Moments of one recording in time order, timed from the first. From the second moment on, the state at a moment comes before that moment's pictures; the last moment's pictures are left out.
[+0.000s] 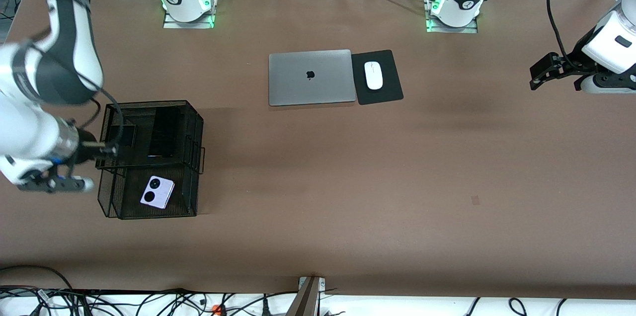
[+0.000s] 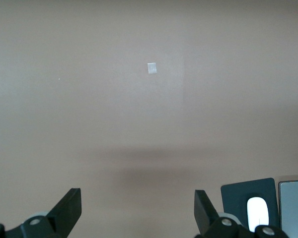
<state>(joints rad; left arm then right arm) -0.01 -0.06 -0.02 -1.72 0.03 1.68 -0.05 0.08 0.43 -0.02 -1.32 -0.01 1.69 0.08</state>
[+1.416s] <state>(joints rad) -0.01 -0.06 -0.02 -1.72 0.03 1.67 -0.05 -0.01 -0.01 -0.06 -1.64 -0.03 1.56 0.02</state>
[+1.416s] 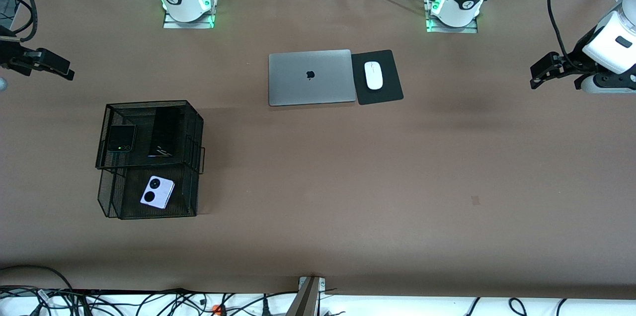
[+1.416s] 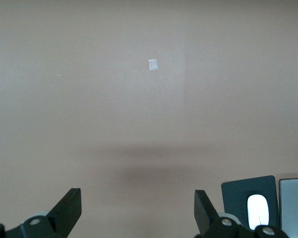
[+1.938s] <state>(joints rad) -0.01 -0.06 -0.02 -1.72 0.03 1.67 -0.05 -0.01 -0.01 -0.06 -1.64 -0.03 1.56 0.02</state>
